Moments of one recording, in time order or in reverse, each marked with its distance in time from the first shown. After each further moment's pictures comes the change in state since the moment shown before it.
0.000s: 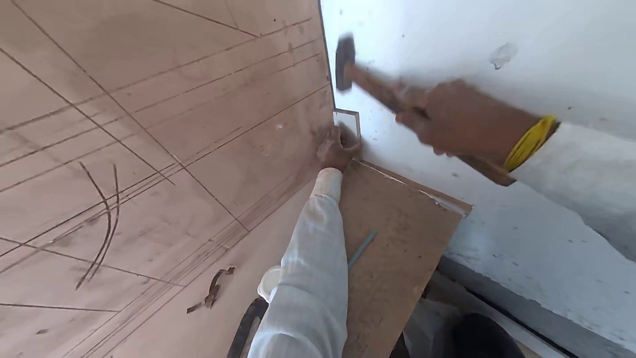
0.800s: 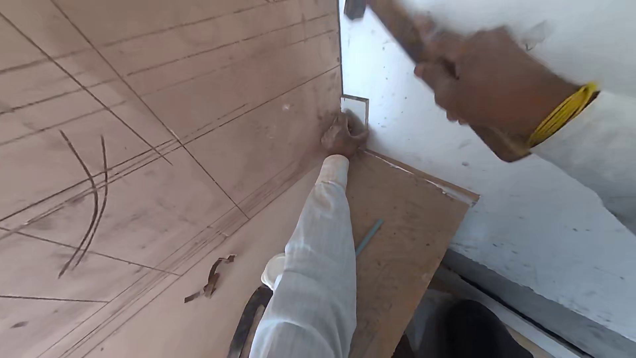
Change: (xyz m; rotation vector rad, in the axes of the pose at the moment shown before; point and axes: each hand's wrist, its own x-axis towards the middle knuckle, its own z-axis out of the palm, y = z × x) left_hand 0.000 0.000 -0.003 0.069 -0.013 0.026; right_hand 0.008 -0.011 -0.004 -0.009 0.155 -0.018
